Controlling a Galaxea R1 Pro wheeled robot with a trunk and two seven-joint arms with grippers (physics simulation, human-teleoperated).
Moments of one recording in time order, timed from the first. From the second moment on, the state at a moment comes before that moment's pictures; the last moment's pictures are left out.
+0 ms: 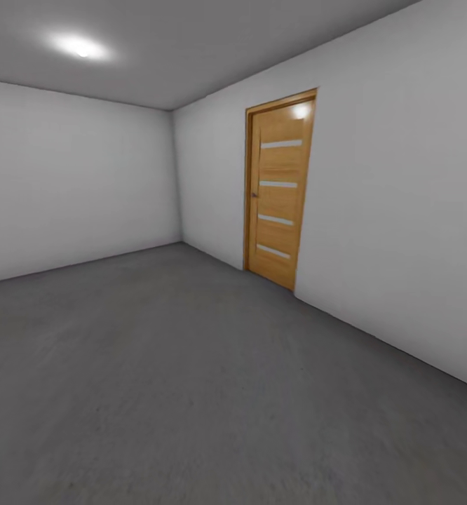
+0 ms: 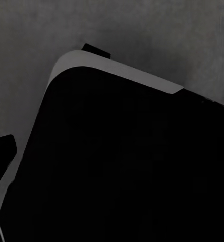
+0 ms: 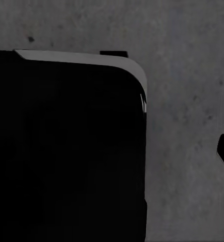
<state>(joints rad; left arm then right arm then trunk) 0.00 -0.02 0.09 -0.07 0.31 -0.09 -0.02 0.00 -0.02 0.01 0.00 0.00 -0.18 -0.01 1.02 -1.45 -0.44</state>
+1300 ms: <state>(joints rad) 0.00 -0.02 0.09 -0.07 0.31 -0.09 -0.02 0.00 -0.02 0.01 0.00 0.00 -0.18 -0.01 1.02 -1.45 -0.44</state>
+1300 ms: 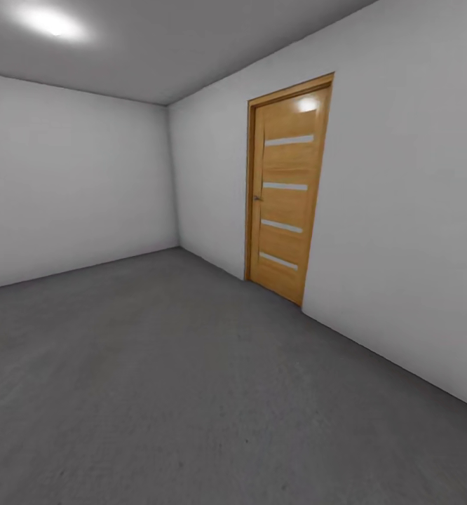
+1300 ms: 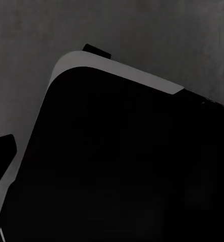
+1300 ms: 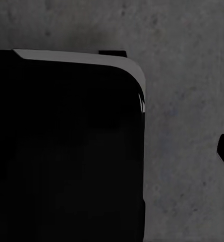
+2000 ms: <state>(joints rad) 0.00 -0.02 0.09 -0.07 0.31 -0.09 -0.02 0.00 -0.02 0.01 0.00 0.00 -0.18 -0.01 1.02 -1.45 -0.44</state>
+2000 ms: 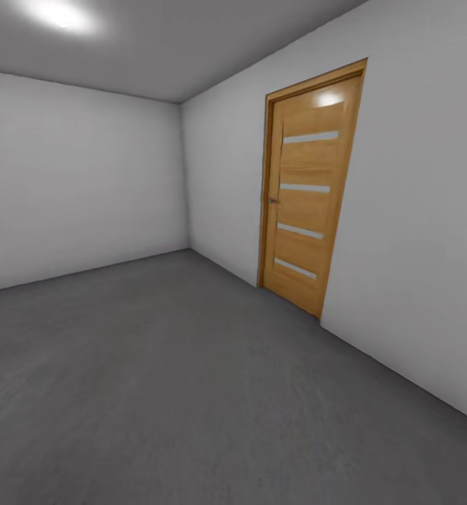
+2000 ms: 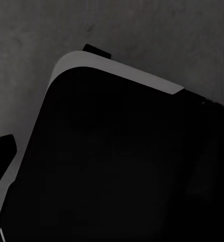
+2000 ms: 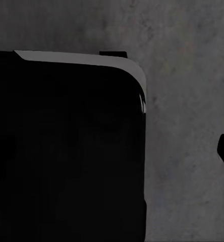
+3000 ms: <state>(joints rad) 0.00 -0.02 0.09 -0.07 0.31 -0.09 -0.02 0.00 -0.02 0.01 0.00 0.00 -0.18 -0.01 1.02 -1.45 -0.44</state>
